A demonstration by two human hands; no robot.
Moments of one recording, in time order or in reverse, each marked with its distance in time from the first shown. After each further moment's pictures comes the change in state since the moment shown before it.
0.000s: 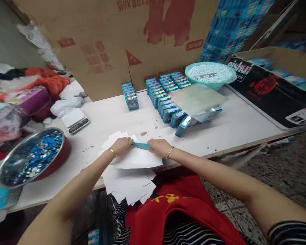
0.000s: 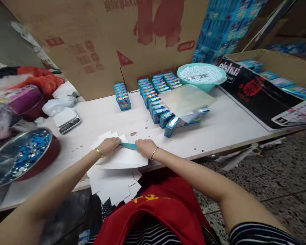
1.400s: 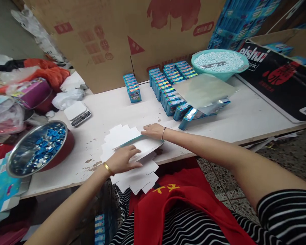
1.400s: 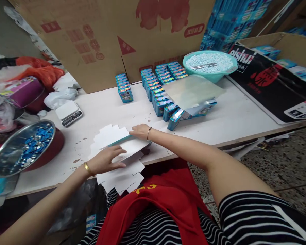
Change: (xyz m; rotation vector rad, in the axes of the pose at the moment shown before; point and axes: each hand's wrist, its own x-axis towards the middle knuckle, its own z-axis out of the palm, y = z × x) left_hand -0.075 0.048 -0.023 -0.454 0.138 0.144; right_hand 0.059 0.016 -0.008 -0.221 -0.067 -0.319
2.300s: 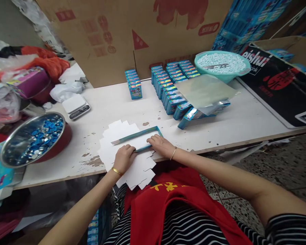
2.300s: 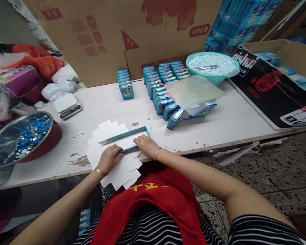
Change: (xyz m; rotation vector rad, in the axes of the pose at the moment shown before) left_hand 0.001 0.012 0.064 0.043 0.246 -0.401; right_hand -0.062 -0.059 0.033 0.235 0.244 0.151
